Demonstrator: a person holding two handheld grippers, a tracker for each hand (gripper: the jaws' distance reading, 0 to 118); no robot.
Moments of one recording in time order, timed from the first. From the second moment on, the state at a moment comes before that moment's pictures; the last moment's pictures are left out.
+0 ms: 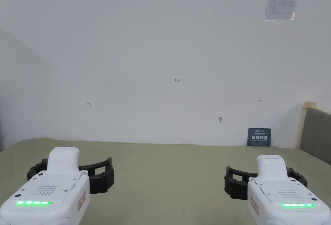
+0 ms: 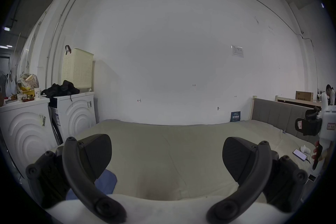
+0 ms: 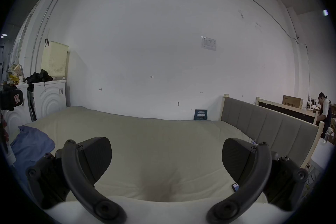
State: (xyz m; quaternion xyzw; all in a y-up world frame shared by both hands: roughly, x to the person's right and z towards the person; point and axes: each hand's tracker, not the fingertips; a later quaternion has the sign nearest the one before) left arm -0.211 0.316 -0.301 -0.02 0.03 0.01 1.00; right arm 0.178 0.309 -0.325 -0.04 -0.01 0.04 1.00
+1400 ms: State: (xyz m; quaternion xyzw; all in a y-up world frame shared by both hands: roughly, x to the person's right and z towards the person) left arm -0.206 0.307 -0.307 -0.03 0.04 0.01 1.00; right arm 0.188 0.301 -0.331 -0.04 -0.03 0.04 1.00
